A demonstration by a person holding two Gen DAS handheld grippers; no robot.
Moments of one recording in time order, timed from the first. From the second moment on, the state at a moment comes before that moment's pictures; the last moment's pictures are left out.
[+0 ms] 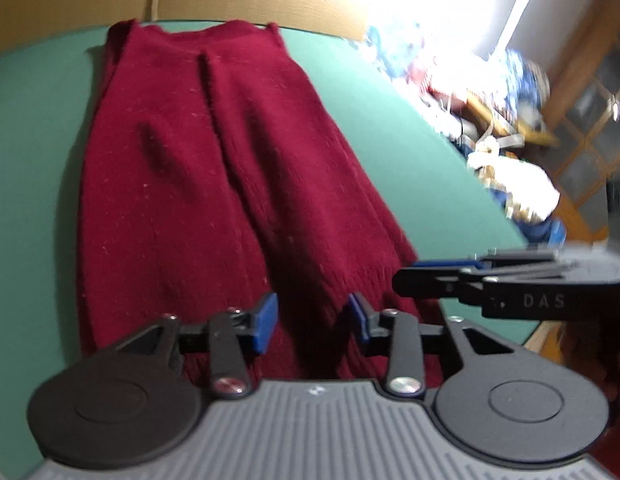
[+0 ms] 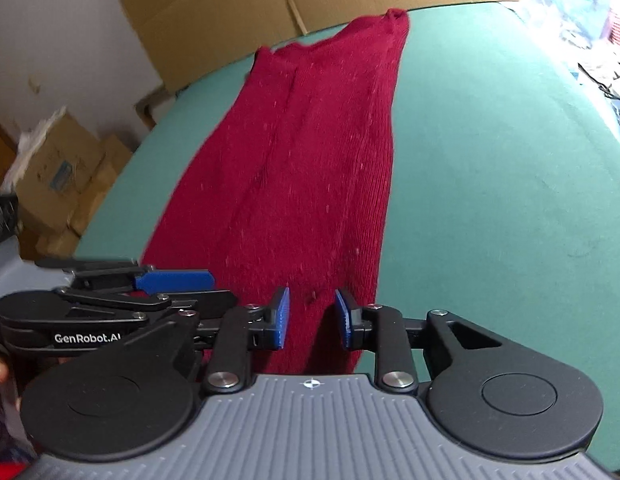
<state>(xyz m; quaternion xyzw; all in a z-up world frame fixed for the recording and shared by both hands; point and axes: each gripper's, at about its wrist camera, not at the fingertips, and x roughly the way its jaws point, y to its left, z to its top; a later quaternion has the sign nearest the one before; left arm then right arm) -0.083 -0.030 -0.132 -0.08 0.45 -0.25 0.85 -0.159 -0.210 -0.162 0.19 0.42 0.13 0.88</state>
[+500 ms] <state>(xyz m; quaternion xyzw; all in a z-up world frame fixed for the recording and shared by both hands) -0.024 -0.040 -0.143 -0.12 0.45 -0.23 0.85 -0.112 -0.224 -0.163 0.20 0.41 0.10 0.88</state>
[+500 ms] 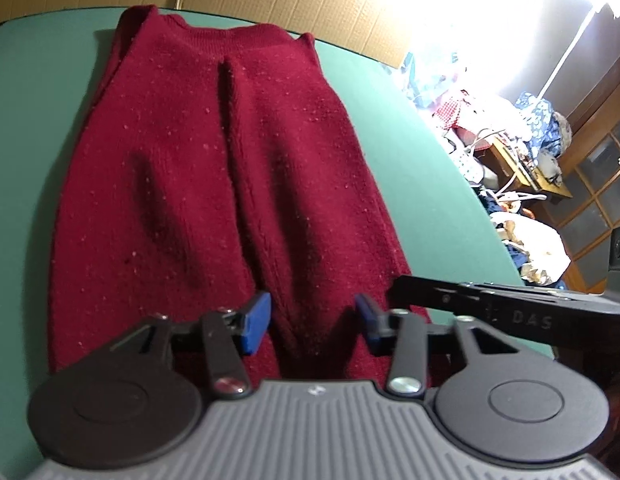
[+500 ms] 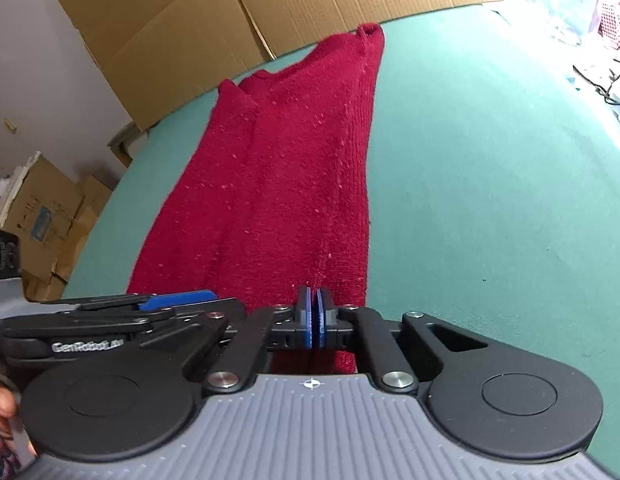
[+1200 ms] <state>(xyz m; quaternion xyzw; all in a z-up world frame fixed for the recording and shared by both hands) -0.043 -0.024 -0.144 -0.12 0.47 -0.23 0.84 -0.132 -0.231 -0.157 0.21 0.42 0.12 0.88</state>
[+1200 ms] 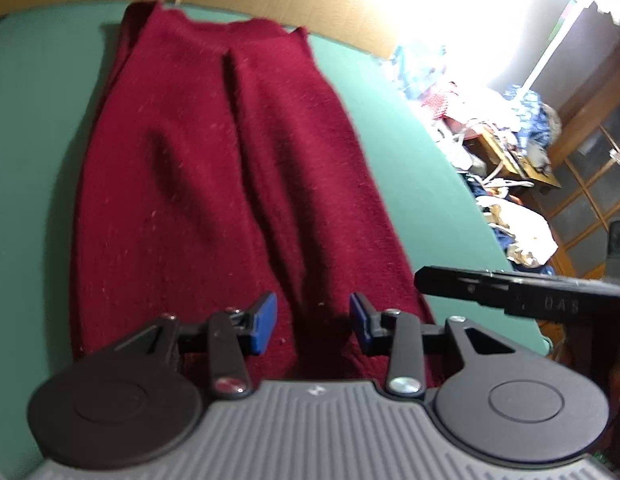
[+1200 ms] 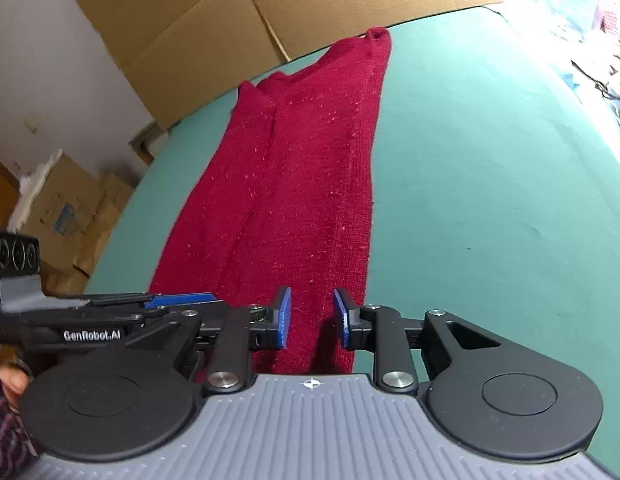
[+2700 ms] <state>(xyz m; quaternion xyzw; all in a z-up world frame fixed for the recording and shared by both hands) -0.095 -0.045 -0.128 -0.08 0.48 -0.29 0.83 -0.172 -0.215 -0.146 0.15 0.45 0.12 0.87</state>
